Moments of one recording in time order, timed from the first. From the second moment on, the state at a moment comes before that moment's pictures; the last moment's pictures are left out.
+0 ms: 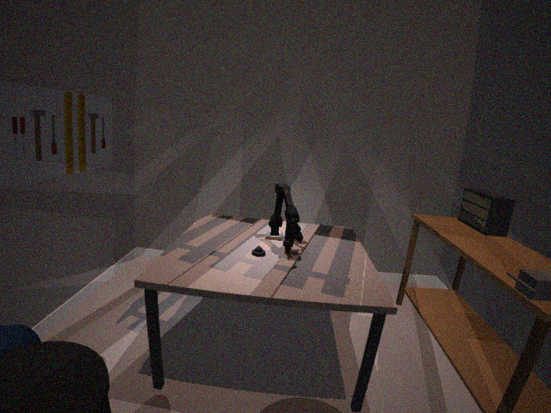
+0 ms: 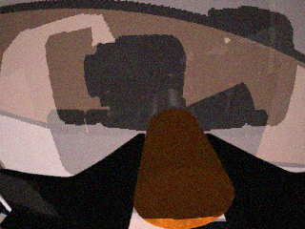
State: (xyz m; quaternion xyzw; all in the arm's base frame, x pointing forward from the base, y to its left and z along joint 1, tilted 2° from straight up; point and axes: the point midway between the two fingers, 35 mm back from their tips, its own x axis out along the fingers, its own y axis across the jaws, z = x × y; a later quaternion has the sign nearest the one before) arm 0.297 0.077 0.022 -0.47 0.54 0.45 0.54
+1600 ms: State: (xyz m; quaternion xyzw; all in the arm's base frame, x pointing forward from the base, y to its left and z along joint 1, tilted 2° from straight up) arm 0.295 0.077 0.099 -0.47 0.54 0.45 0.54
